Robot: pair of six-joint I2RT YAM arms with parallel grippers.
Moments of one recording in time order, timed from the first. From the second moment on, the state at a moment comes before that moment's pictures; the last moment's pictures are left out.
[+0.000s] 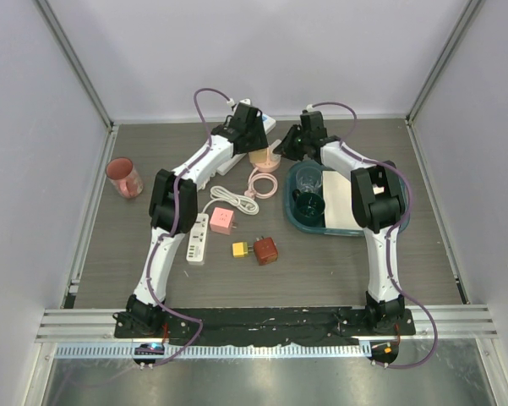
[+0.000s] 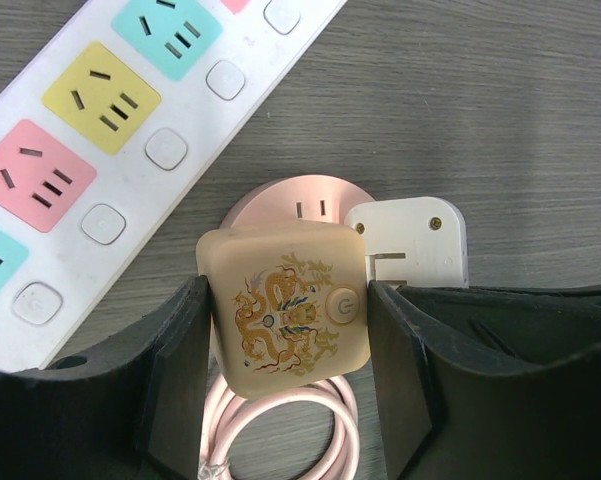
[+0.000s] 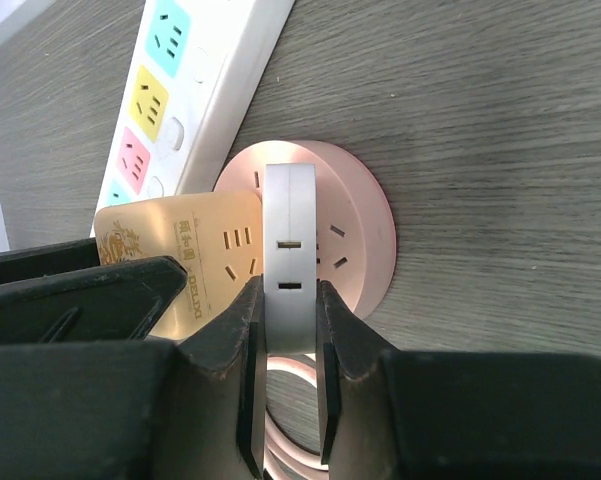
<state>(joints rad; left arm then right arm) -0.50 2.41 2.17 -0.49 -0.12 -0.58 0.32 2.23 1.73 -0.15 -0.23 0.71</state>
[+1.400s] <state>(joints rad) -0.51 2.41 2.17 -0.49 -0.12 -0.58 0.35 2.14 1.84 -0.22 -0.13 0.61</state>
